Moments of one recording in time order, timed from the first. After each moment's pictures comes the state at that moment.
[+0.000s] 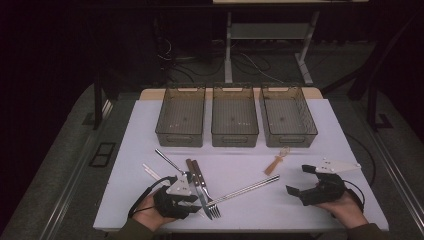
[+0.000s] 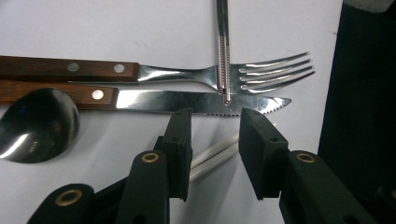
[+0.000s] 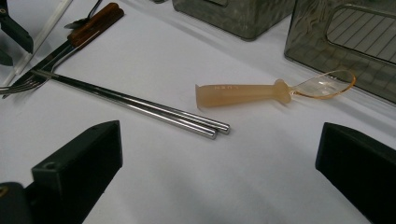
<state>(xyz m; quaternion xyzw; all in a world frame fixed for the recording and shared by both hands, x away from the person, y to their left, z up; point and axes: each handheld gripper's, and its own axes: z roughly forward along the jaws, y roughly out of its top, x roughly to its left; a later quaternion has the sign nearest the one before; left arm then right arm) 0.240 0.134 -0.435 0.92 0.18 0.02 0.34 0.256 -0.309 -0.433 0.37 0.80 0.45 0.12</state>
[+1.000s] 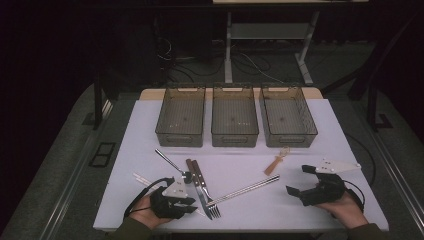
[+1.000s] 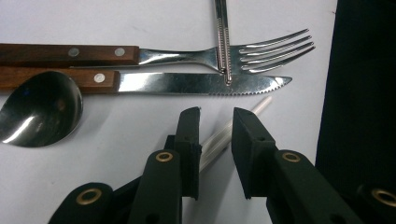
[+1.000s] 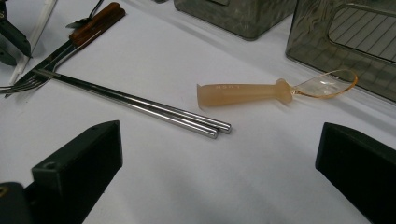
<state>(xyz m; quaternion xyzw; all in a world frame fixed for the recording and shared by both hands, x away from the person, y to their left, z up) 0.240 0.146 -0.437 0.93 0.17 0.03 0.34 0.256 -0.309 -0.433 0.37 0.80 0.45 0.12</state>
